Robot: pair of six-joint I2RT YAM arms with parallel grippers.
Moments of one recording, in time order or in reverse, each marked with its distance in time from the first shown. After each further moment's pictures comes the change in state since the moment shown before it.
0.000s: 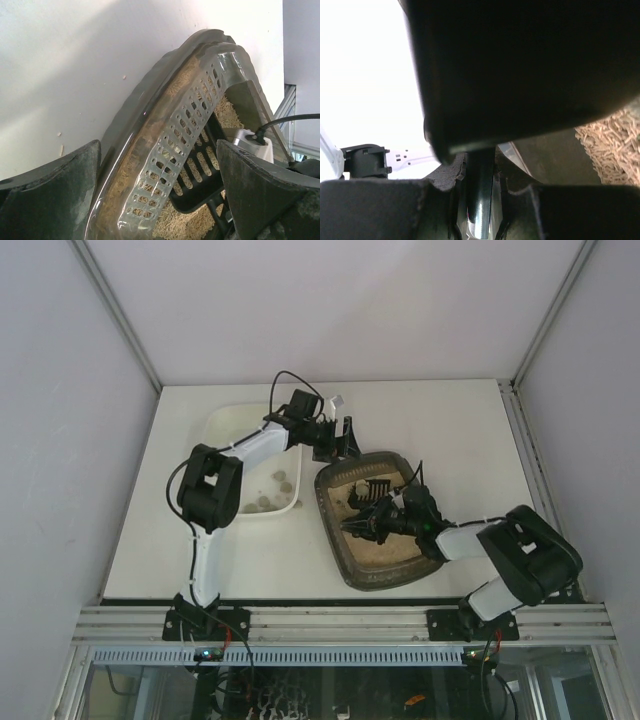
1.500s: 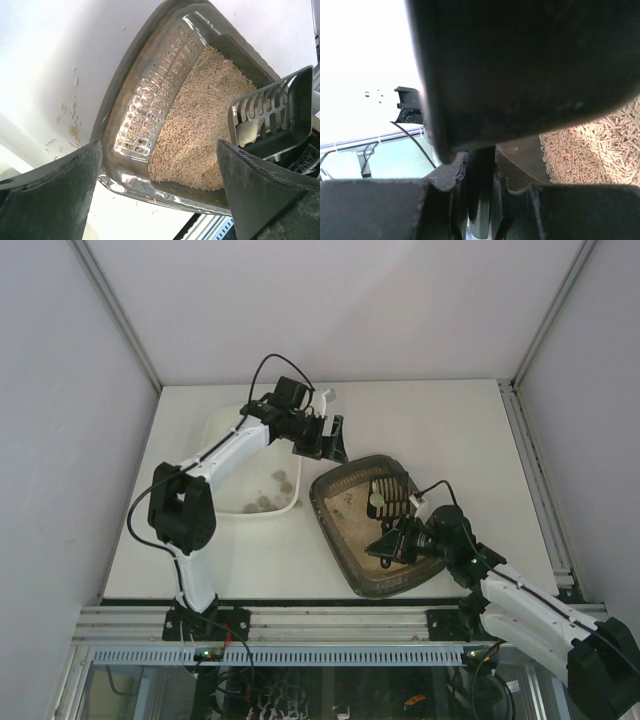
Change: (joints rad) left arm -0.008 -0.235 -0.017 -0.318 -0.124 0.210; right arm 0.001 -0.748 -0.121 -0.676 0.029 -0.585
